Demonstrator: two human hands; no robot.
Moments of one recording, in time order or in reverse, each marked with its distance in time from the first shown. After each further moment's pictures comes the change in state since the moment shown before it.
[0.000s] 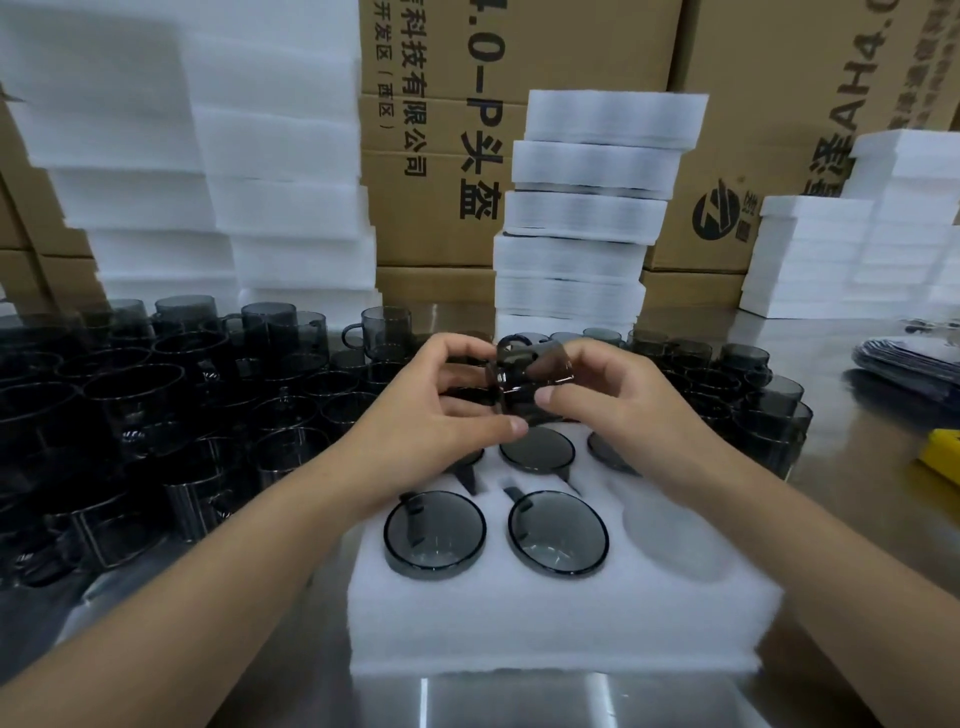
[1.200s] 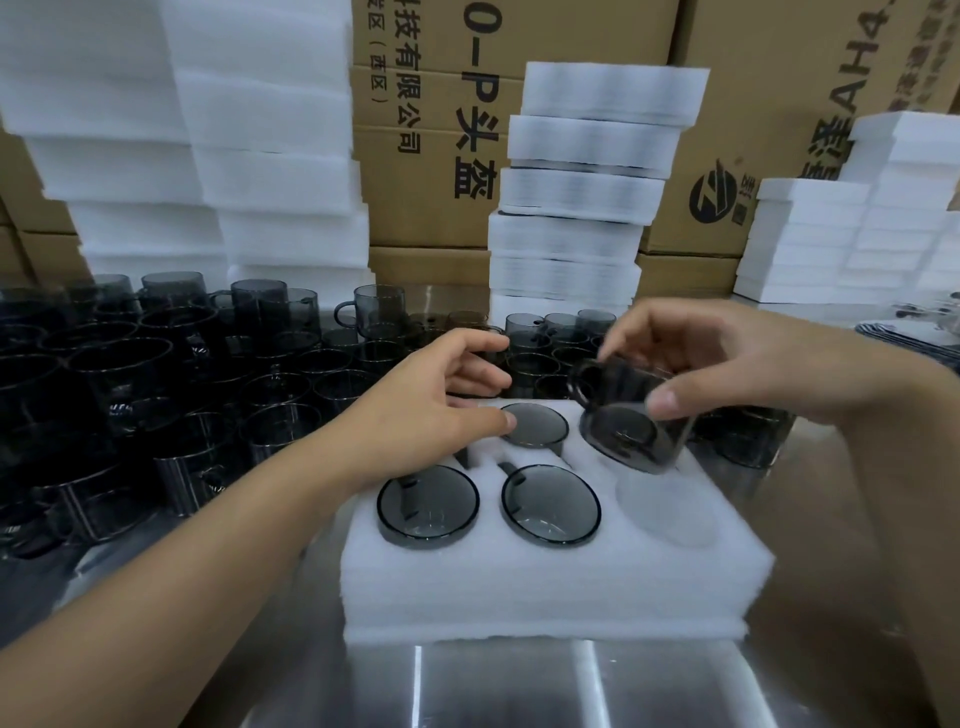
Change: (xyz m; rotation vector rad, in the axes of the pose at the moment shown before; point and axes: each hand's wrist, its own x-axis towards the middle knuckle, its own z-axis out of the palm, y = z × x) left_hand -0.005 0.006 0.004 0.179 -0.093 0.023; right_hand -0.004 -0.026 -0.077 -0.216 -0.508 0.067
